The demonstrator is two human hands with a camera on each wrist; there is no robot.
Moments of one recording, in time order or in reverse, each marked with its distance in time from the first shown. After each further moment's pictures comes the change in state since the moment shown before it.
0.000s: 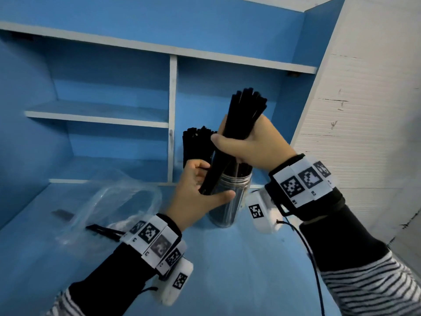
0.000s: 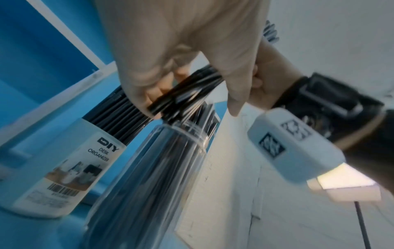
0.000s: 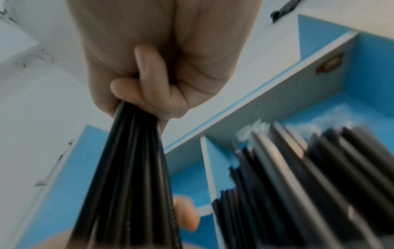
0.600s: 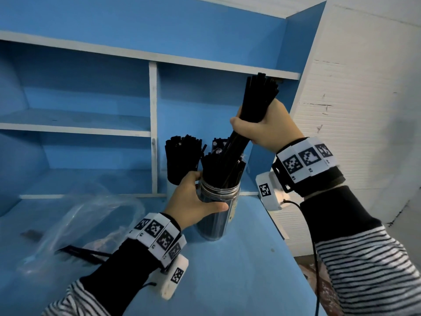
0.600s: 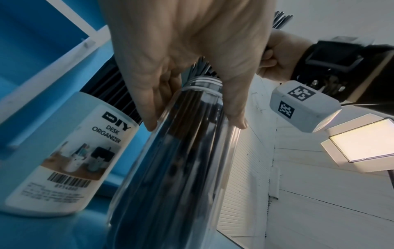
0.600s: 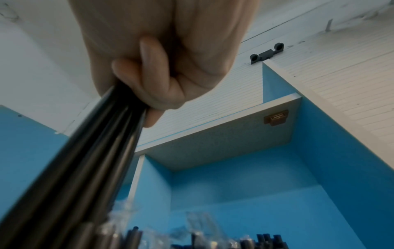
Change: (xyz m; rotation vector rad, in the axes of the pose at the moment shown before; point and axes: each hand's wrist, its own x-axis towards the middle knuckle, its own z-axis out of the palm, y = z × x) left_hand 0.045 -0.026 0.021 0.225 -0.121 -0.064; right_hand 0.029 0.033 -0.052 -0.150 0.208 0.061
